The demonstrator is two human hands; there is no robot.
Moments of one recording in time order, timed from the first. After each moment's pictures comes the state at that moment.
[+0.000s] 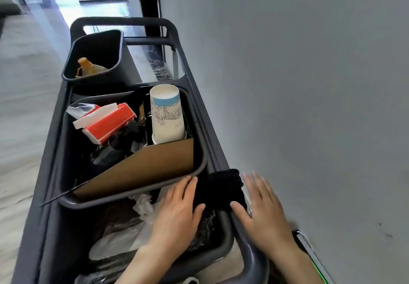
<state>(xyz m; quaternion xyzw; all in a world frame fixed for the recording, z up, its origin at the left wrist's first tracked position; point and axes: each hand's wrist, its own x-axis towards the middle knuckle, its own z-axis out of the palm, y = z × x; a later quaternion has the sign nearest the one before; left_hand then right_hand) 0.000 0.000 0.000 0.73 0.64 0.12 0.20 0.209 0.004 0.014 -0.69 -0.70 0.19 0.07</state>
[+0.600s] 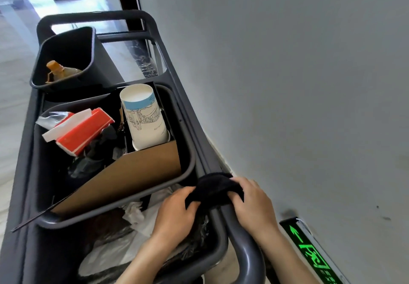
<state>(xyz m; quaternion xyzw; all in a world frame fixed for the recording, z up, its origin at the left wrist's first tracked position) 0.015 0.030 -0.032 0.63 0.65 0.21 0.37 0.207 0.030 -0.009 -0.72 -0.61 0.27 0.20</state>
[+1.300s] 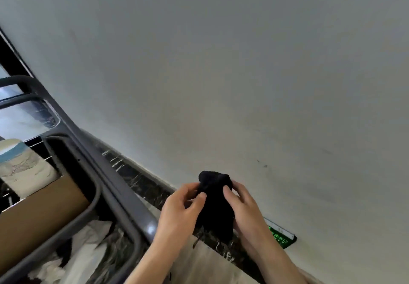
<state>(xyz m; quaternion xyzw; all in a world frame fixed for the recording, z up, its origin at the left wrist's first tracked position) 0.187 -0.052 0.071 0.62 0.46 0.26 0.58 0.322 -0.125 0.066 -0.62 -0.18 0.48 0.59</state>
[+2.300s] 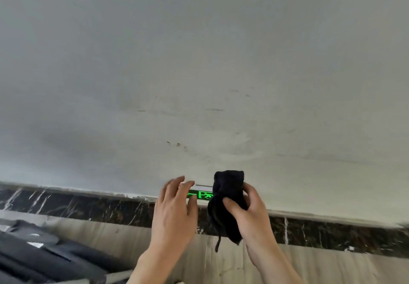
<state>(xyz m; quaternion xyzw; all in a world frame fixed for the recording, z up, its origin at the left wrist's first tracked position) 0.369 -0.128 -0.016 0.91 0.31 0.09 0.27 0.457 -0.267 -0.022 -0.73 0.01 0.29 0.63</state>
